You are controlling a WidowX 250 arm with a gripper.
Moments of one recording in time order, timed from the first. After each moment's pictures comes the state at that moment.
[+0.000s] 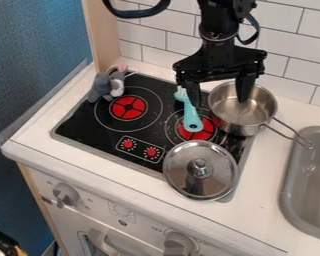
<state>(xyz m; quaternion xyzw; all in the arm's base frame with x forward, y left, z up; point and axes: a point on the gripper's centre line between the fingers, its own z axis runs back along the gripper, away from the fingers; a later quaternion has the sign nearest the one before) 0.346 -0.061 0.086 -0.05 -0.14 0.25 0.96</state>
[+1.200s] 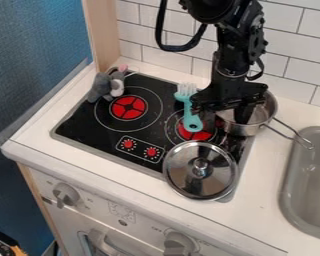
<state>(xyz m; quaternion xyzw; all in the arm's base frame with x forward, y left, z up) 0.374 -0.069 0.018 -0.02 -0.10 0.31 0.94</state>
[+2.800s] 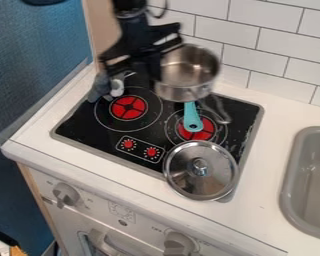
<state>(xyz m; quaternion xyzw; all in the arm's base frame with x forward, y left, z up) 0.312 0.040 0.100 -0.08 -0.11 0.43 0.89</state>
